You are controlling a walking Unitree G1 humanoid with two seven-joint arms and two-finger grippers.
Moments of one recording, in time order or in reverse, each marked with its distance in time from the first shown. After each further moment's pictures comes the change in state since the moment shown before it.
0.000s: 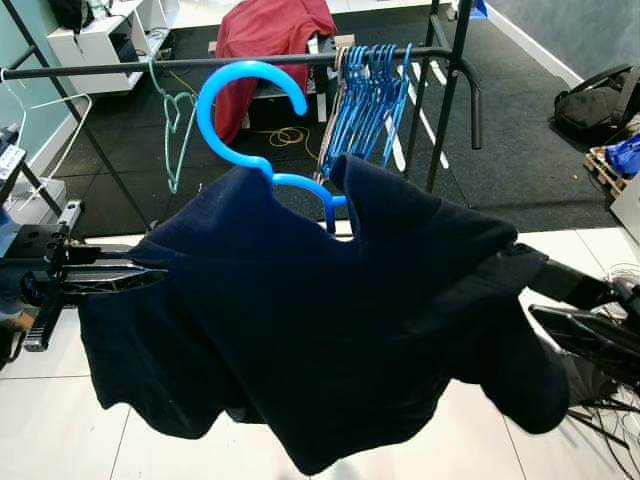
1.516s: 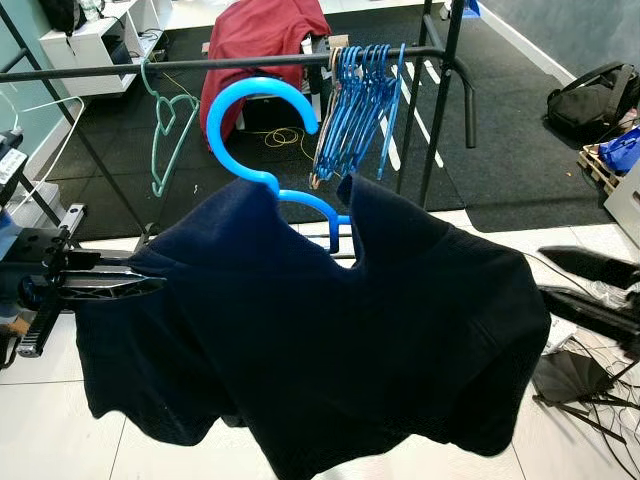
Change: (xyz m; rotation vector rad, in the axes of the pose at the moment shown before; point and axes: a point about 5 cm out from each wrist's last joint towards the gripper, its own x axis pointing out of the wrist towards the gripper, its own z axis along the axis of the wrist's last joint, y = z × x) left arm 0.001 -0.002 0.000 -0.007 0.004 -0.047; right arm -0.019 -0.035 0.020 -0.218 0.112 -0.239
